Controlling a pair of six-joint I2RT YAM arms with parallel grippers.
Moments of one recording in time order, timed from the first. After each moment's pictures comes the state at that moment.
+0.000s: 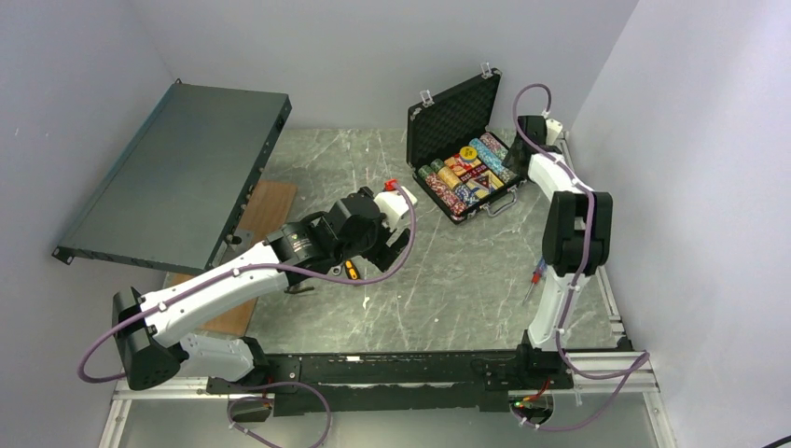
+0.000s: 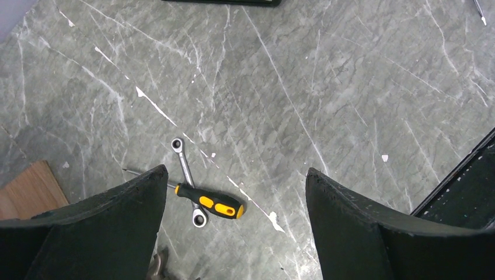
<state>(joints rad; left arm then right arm) -1.00 1.27 1.21 -0.52 -0.25 0.00 -0.02 2.05 1.61 -0.36 0.35 0.49</state>
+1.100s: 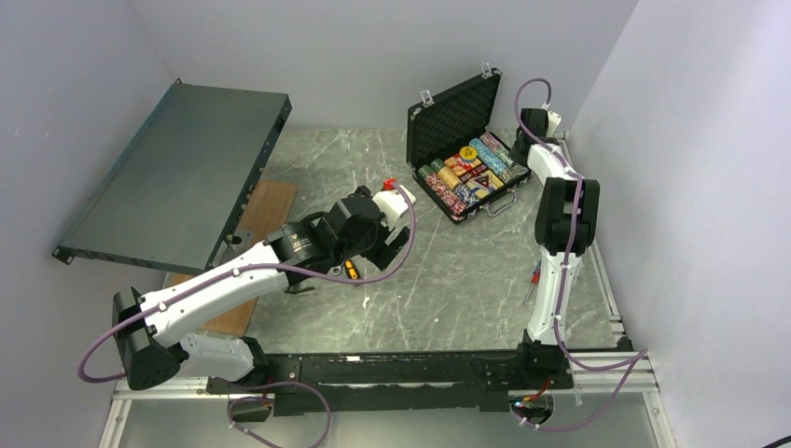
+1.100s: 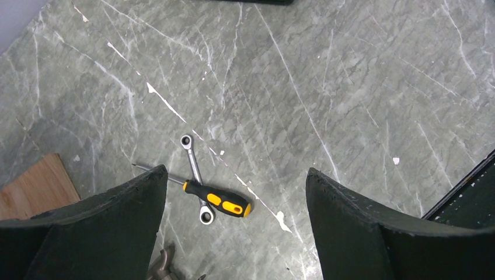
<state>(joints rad) -1.00 1.27 1.21 -0.53 -0.29 0.01 -0.06 2.29 1.85 -0.33 0.27 0.44</state>
